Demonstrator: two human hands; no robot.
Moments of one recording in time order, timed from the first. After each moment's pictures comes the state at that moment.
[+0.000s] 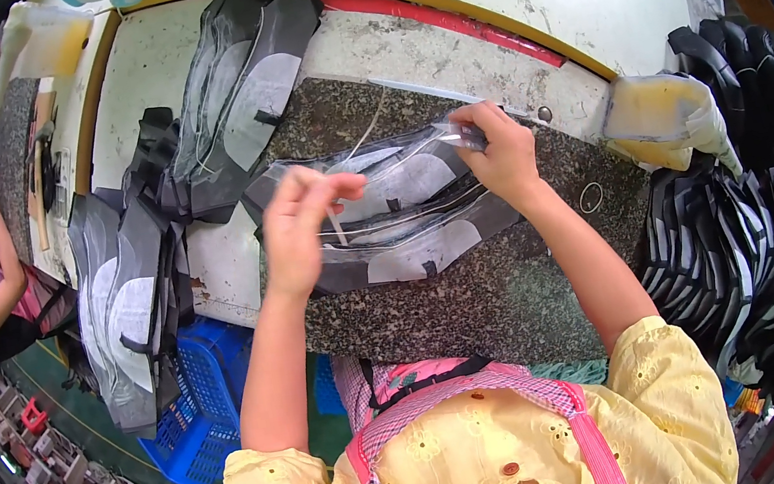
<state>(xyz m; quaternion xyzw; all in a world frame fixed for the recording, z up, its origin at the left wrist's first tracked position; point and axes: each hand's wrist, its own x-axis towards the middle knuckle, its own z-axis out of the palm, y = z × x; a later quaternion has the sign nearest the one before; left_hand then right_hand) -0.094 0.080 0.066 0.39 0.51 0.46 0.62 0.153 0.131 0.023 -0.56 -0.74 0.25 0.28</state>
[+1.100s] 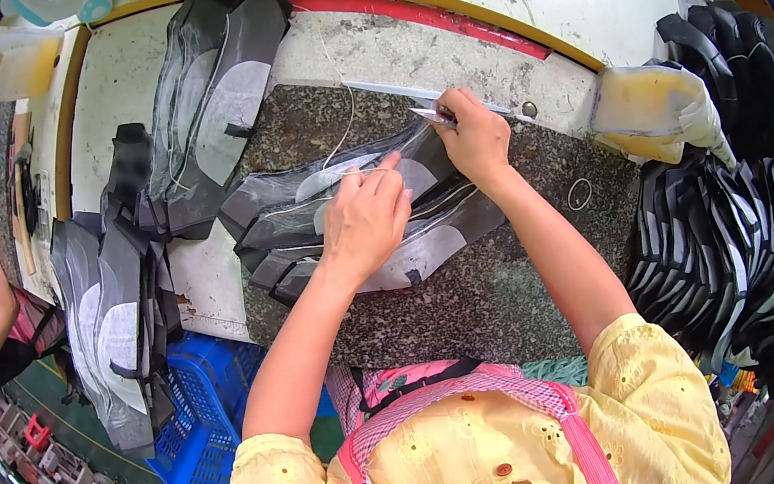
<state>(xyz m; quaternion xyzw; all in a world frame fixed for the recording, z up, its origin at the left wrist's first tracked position) -0.028 0.088 0.020 0.78 0.52 0.22 0.26 0.150 0.146 -0.016 -0.66 -0.70 0.15 0.22</state>
